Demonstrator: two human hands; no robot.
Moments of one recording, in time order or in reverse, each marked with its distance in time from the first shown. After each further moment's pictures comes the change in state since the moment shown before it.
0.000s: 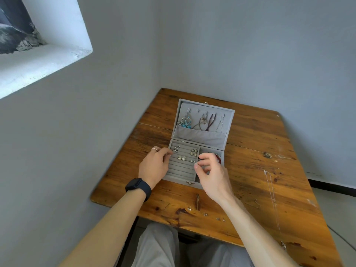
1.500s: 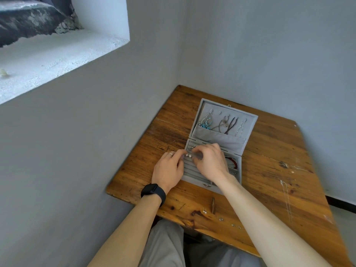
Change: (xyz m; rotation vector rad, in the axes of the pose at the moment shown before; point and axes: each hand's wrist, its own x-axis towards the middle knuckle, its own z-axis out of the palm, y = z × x) left_hand -0.018 -0.021 0.009 -0.065 0.097 0.093; right_hand 0.065 -0.032 0.050 -0.574 -0.168 -0.153
